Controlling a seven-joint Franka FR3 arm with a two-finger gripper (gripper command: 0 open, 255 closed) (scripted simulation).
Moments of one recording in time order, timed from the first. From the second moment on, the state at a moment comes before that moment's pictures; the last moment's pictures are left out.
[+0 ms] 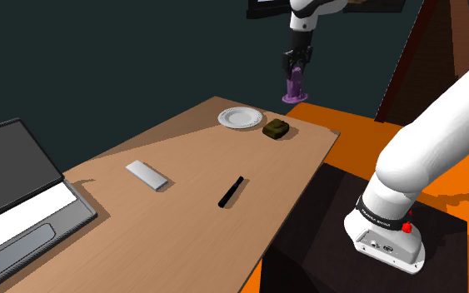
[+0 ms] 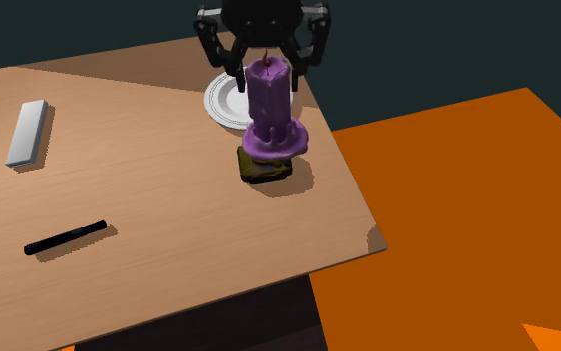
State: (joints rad) arm -0.12 -0.31 -0.28 -2.10 -0.10 1.87 -0.14
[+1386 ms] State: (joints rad) arm 0.03 -0.34 0.00 -2.07 -0.04 1.79 0.25
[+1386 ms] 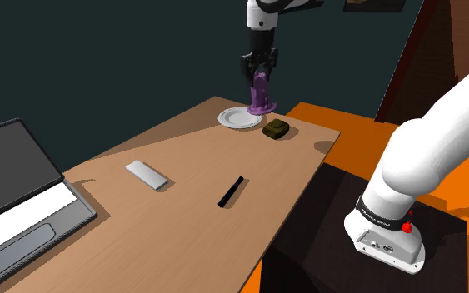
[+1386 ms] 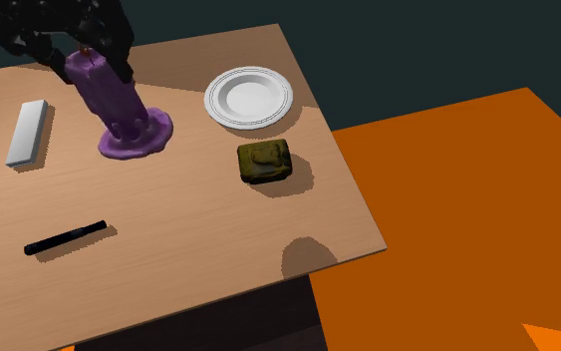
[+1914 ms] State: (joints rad) arm 0.09 -0.26 0.13 -2.00 -0.02 1.78 0.44
